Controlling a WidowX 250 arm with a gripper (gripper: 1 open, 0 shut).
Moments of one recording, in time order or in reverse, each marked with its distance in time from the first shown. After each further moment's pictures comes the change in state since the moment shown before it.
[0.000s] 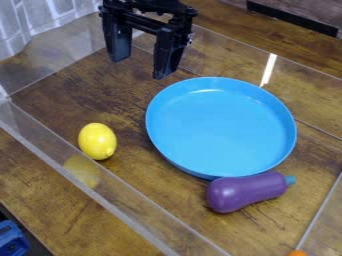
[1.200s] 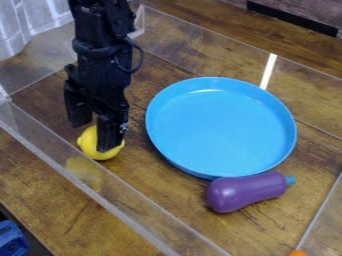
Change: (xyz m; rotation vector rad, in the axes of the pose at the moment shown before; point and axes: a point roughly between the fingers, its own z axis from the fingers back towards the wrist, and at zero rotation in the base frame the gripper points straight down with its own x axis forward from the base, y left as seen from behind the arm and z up) arm -0.031 0.040 -0.090 0.038 0.018 -0.211
